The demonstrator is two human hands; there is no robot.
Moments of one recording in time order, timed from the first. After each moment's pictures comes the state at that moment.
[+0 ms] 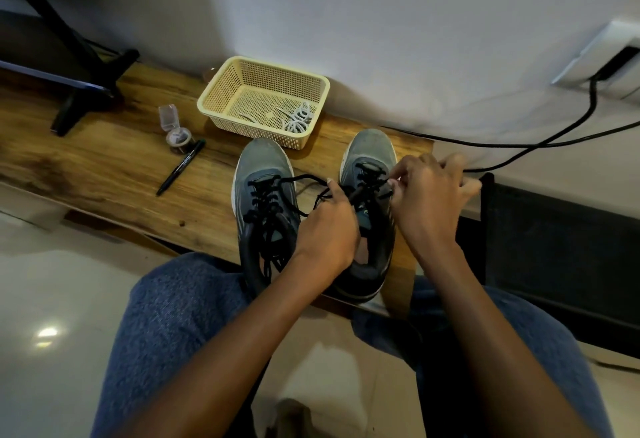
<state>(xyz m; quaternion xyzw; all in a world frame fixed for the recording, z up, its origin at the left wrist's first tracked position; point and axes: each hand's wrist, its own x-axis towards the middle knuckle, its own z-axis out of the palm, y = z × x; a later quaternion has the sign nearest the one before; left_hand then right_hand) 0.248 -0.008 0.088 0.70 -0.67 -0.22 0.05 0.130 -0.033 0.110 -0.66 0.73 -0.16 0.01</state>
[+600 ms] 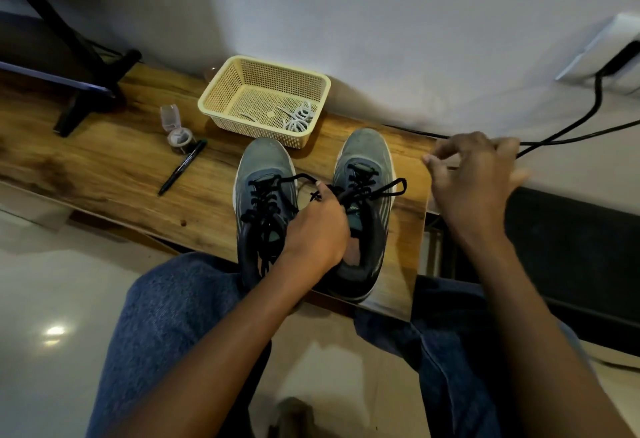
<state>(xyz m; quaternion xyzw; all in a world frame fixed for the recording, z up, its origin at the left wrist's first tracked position) 0.260 -0.010 0.092 0.71 -0.65 -0.26 0.02 0.094 -0.040 0.128 -0.62 0.73 -0.28 0.05</state>
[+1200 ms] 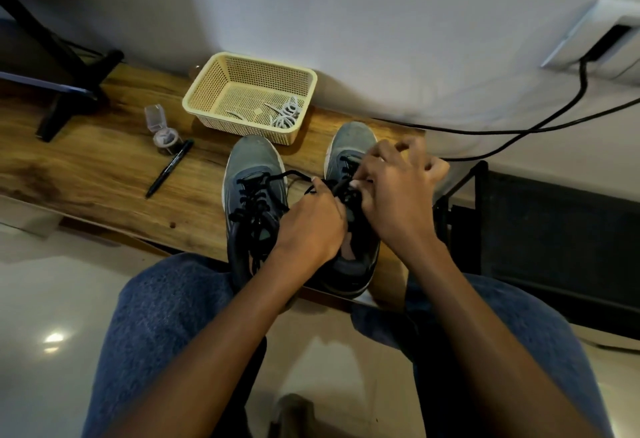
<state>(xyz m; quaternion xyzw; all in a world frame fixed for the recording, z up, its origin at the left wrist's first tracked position) 0.255 -0.011 0.099 0.71 -0.66 -0.26 0.03 0.137 -0.029 0.105 -0.75 0.64 -0.19 0.00</state>
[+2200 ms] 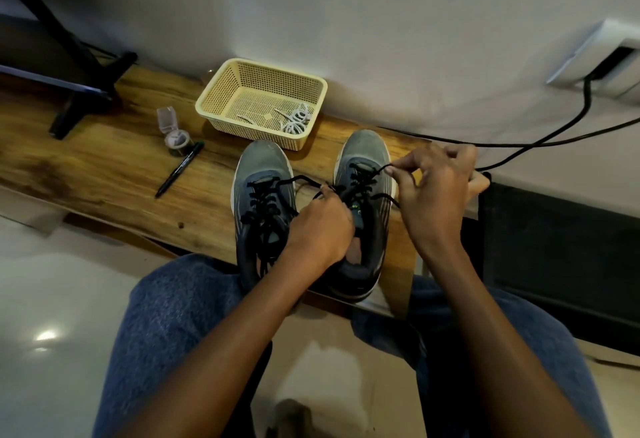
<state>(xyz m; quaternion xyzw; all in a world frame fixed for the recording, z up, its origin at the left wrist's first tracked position) 0.255 -0.015 0.097 0.71 -0.64 -0.28 0.03 0.123 -0.030 0.112 -0.65 0.66 -0.36 0.04</state>
